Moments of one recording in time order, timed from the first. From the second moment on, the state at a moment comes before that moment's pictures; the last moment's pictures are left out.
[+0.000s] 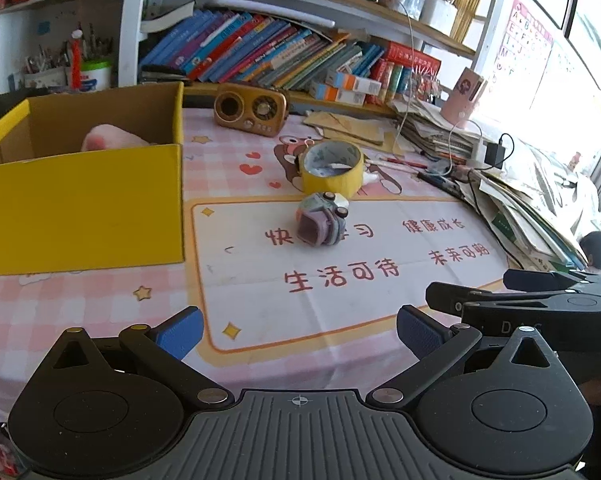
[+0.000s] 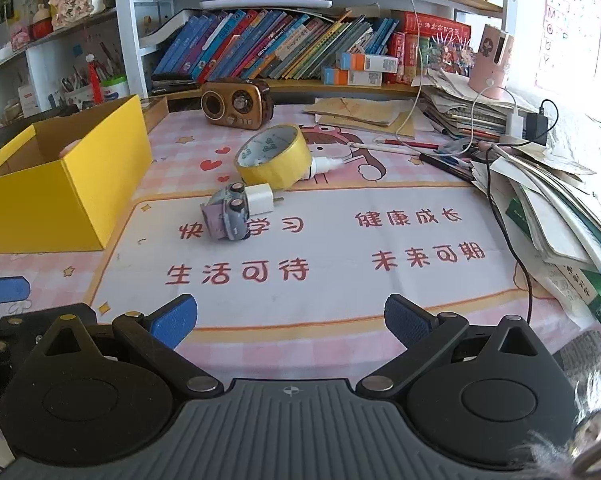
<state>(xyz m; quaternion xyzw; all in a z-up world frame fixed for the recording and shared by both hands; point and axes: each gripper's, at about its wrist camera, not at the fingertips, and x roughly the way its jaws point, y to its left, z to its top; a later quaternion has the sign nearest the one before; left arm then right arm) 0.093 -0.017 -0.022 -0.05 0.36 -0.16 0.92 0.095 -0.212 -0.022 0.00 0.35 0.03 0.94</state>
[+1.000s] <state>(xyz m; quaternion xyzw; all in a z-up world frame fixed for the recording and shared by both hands) 0.175 -0.085 -0.037 -0.05 0.38 -0.08 0.92 0.196 -0.281 -0.030 0.04 0.36 0.10 0.93</state>
